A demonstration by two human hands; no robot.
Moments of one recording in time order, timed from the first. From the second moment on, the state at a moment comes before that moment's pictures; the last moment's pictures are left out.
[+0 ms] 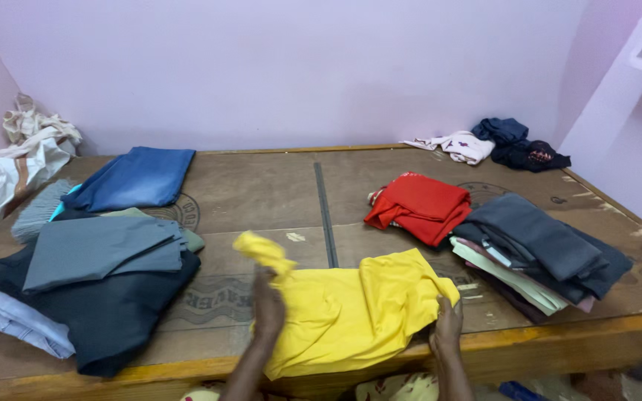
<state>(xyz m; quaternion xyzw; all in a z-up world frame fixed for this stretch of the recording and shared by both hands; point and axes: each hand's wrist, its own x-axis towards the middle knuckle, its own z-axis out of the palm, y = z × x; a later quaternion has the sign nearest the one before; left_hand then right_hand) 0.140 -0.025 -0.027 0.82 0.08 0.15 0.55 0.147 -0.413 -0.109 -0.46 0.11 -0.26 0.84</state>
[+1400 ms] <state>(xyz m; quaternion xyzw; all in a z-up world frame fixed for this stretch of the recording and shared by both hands) 0.128 -0.008 -0.052 0.78 0.09 -0.07 0.61 0.057 -0.226 0.046 -0.87 -0.36 0.00 0.34</state>
